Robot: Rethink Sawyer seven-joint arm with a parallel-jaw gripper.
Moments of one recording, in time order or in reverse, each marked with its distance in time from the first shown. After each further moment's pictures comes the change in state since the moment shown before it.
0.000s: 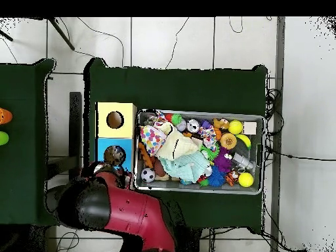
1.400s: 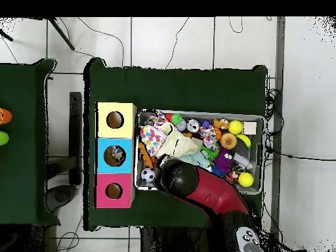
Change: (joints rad) arm -0.469 0.182 0.184 0.002 -0.184 -0.026 0.000
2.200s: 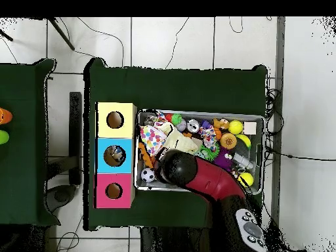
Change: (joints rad) arm -0.029 0.082 0.041 -0.081 -0.023 0.001 0.000
